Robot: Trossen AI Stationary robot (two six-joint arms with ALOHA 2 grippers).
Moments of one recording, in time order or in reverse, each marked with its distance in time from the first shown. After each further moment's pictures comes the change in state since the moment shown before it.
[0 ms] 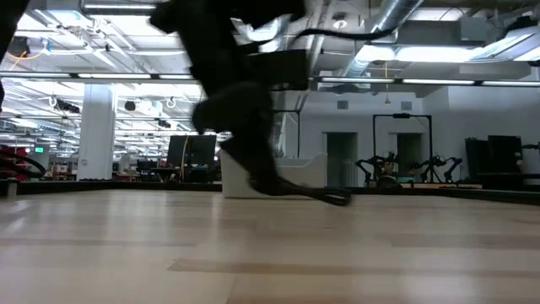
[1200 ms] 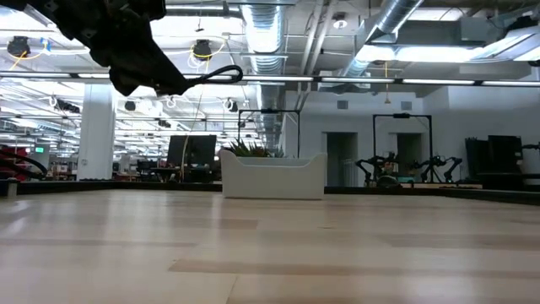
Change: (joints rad) left arm -0.144 -0.838 -0.715 0.338 -0.257 -0.409; right arm 0.103 -0.933 -0.754 -0.355 0.662 0.381
